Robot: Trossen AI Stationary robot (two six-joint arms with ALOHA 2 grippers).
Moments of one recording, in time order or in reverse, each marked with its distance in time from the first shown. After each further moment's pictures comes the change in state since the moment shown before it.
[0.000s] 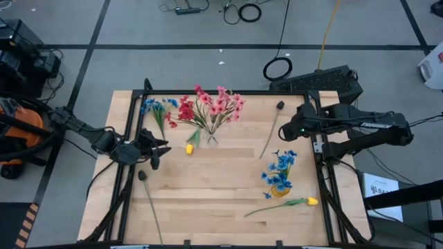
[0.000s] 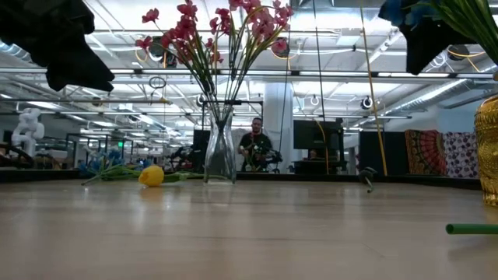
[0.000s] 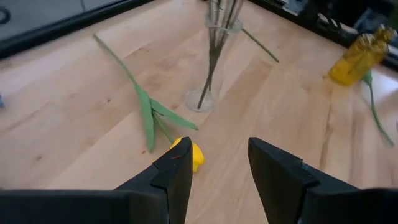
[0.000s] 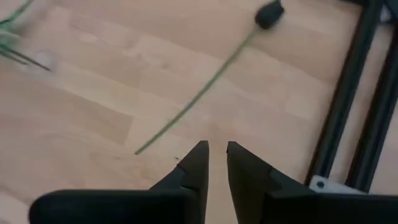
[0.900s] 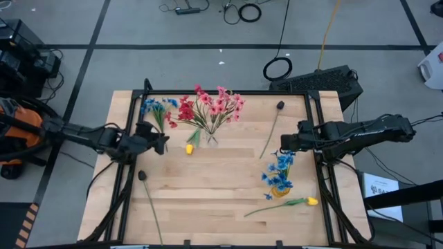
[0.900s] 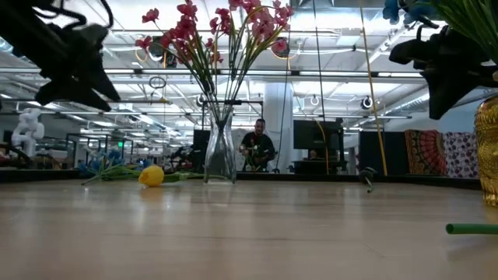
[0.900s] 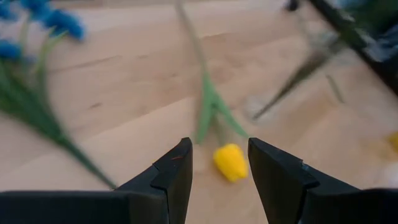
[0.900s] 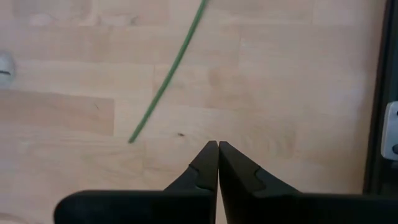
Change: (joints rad) left arm 0.298 0.013 0.000 -0.102 0.097 -0.260; right arm 0.140 -0.105 -0.376 0.237 -0.052 0.442
